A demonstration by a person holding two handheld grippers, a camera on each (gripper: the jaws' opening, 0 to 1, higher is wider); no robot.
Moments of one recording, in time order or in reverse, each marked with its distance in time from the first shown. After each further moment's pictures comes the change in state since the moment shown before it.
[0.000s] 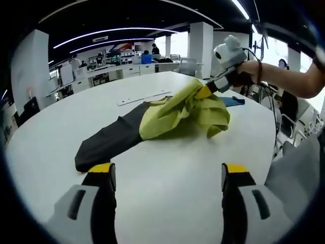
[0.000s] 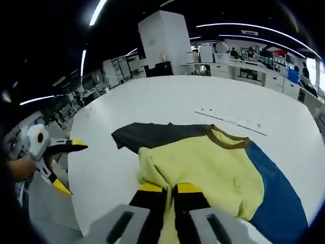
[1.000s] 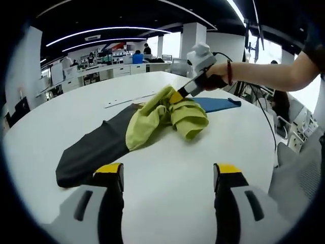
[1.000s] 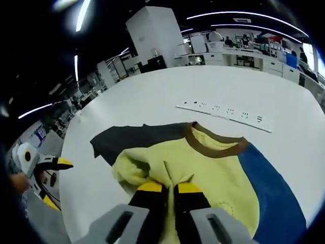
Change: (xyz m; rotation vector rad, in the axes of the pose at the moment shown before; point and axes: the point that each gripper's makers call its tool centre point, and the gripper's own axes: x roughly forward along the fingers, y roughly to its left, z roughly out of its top) left arm 0.054 -0.012 0.015 -0.003 -0.013 -0.095; right arm 0.066 -0.071 0.002 0.055 0.063 0.005
